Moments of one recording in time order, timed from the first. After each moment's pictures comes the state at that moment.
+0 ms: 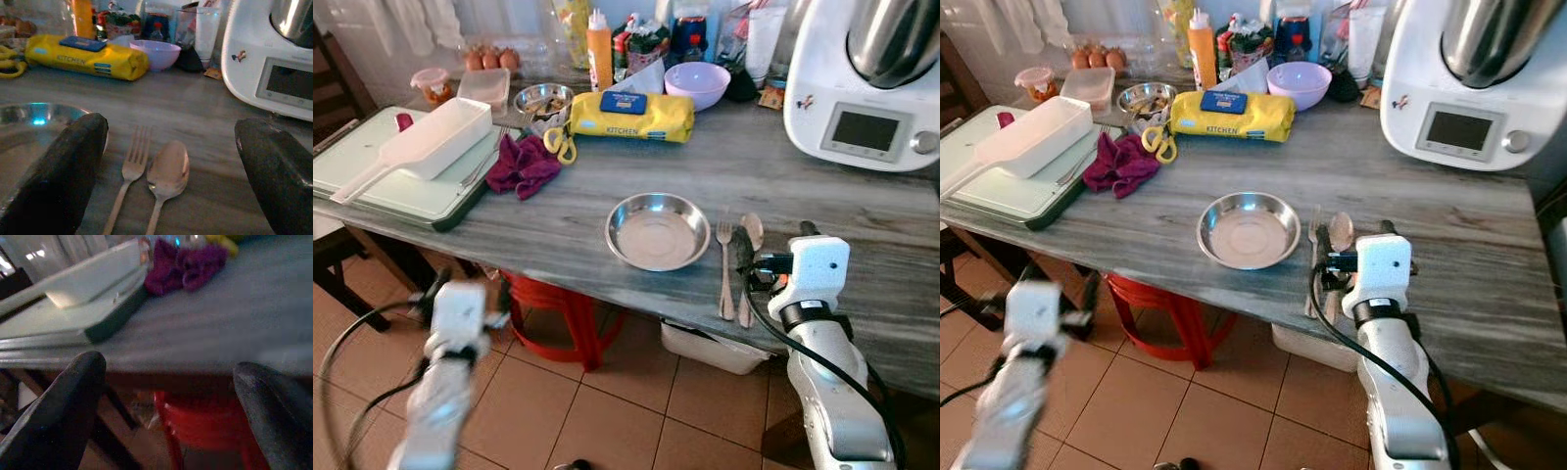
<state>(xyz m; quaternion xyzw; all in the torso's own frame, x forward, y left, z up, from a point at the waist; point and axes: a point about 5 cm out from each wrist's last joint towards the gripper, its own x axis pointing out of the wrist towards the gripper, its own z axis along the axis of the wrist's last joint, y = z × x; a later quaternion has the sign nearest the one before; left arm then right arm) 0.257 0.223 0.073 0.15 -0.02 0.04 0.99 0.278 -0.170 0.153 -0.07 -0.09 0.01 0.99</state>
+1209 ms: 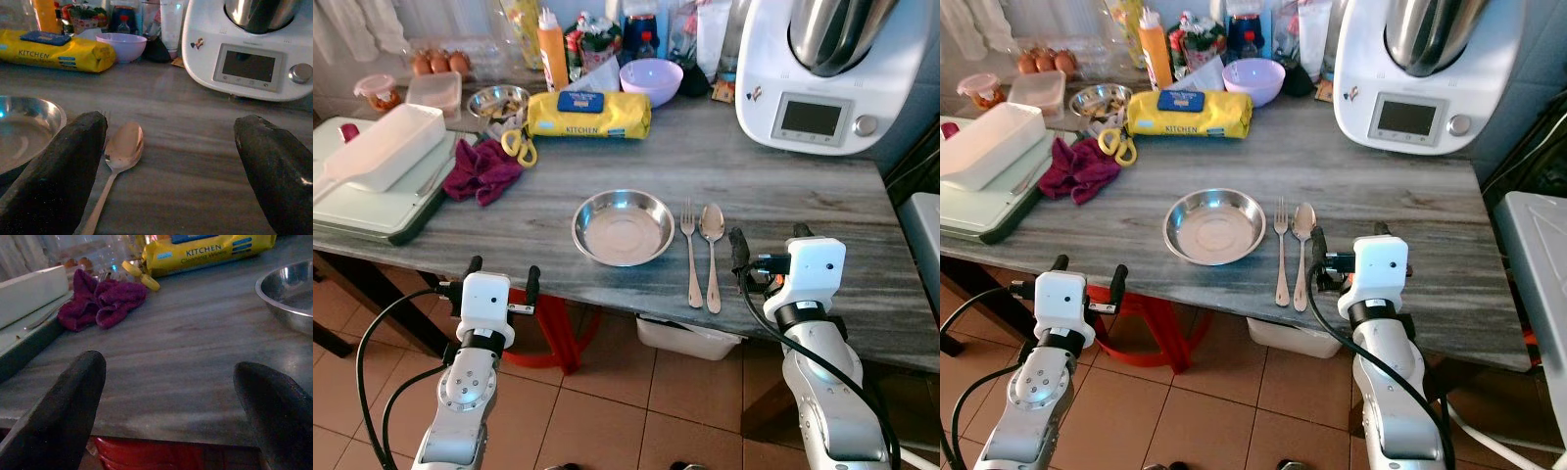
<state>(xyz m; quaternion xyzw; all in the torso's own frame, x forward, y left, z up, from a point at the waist) 0.274 0.183 0.089 0.10 -0.04 0.01 0.99 0.279 -0.166 0.152 -0.05 -0.09 0.01 1.00</state>
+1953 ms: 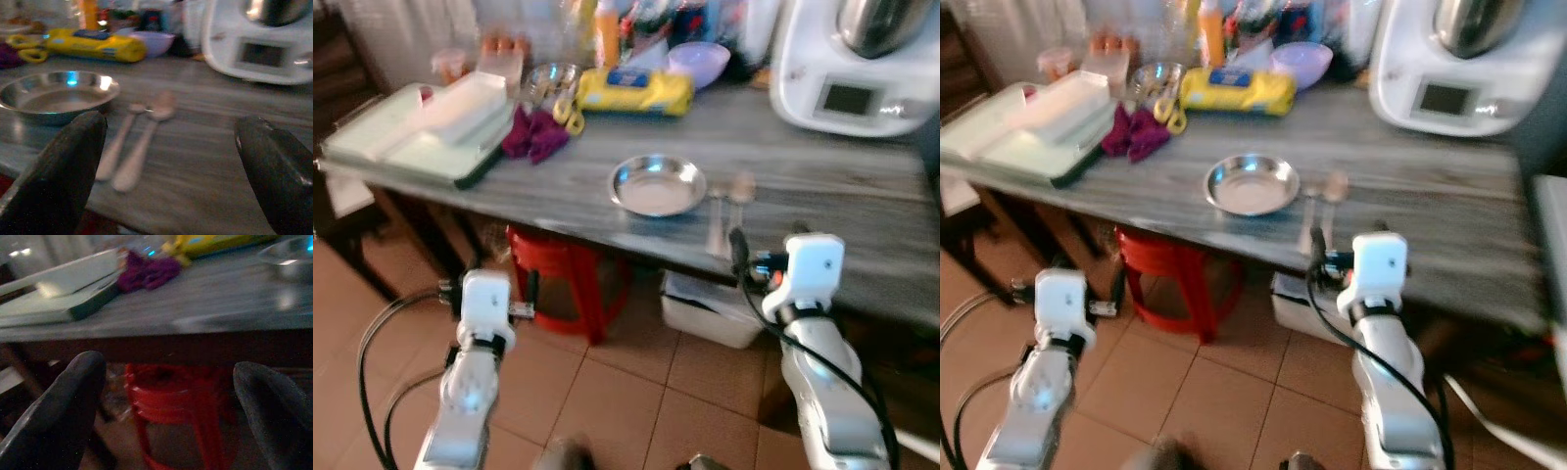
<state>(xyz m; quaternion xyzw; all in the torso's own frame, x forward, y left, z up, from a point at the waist) 0.275 0.180 0.088 0.10 -0.03 0.01 0.99 0.280 -0.170 0.149 -0.05 -0.08 0.01 1.00</state>
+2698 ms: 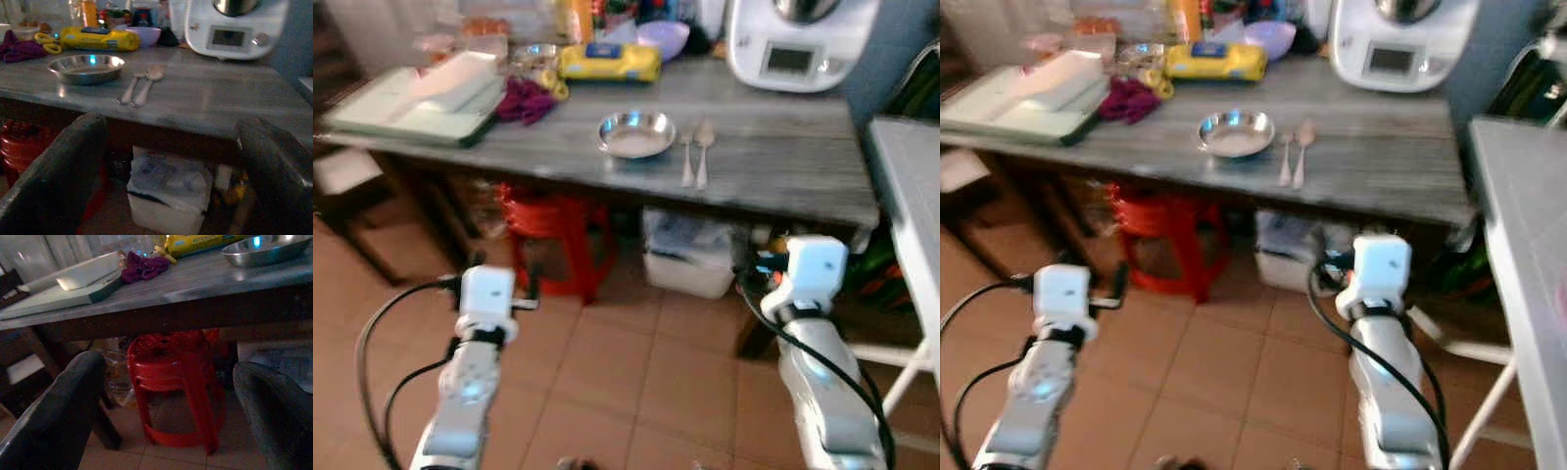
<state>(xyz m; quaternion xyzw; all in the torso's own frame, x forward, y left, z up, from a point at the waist) 0.279 0.183 0.092 0.10 -0.04 0.01 0.99 0.284 -0.165 0.152 -0.03 -0.08 0.01 1.00</state>
